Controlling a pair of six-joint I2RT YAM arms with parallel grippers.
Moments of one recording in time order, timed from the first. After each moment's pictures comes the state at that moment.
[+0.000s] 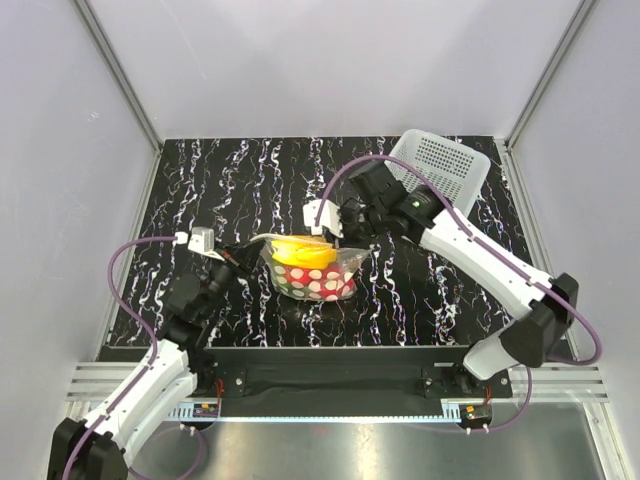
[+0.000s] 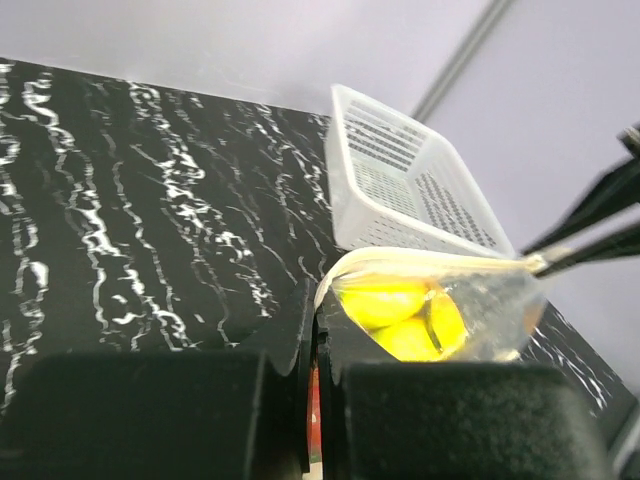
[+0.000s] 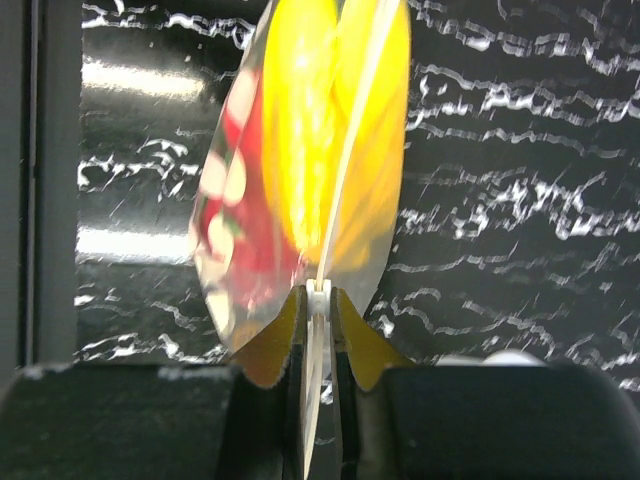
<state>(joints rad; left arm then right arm) -0.38 0.57 0.18 0.53 0.13 -0.50 0.77 1.53 1.55 -0.87 -0.44 -0.85</state>
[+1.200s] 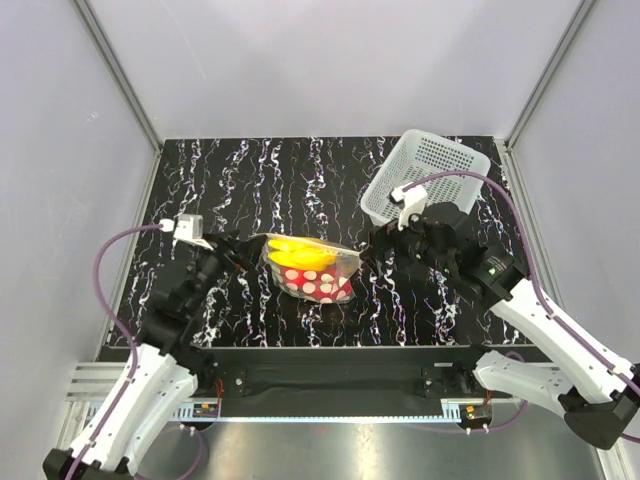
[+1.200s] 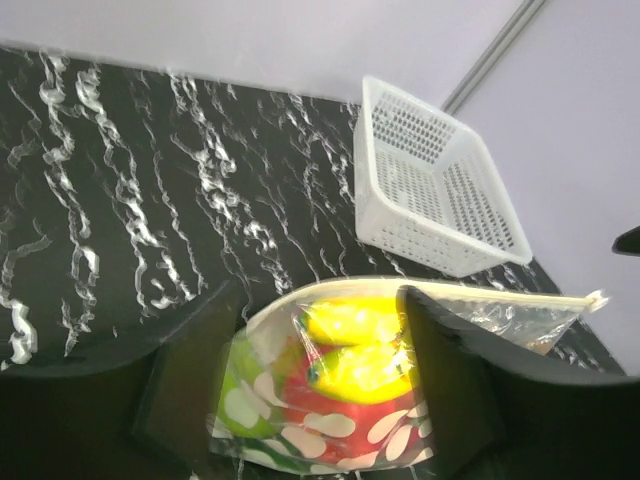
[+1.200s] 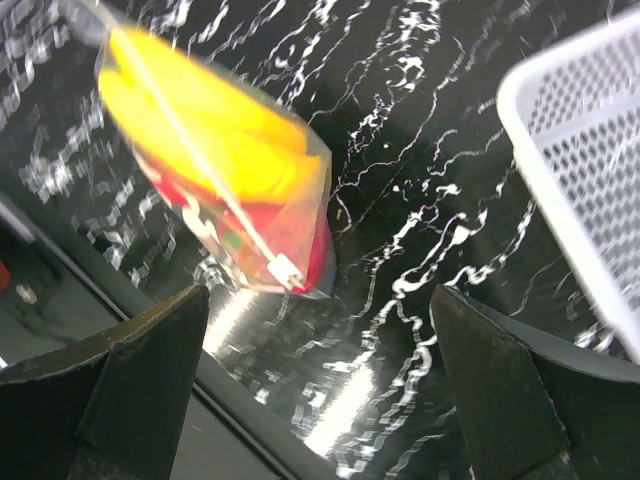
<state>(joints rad) -0.35 0.51 0.38 0.15 0.13 -0.47 0.72 0.98 1.08 -0.59 -0.06 0.10</state>
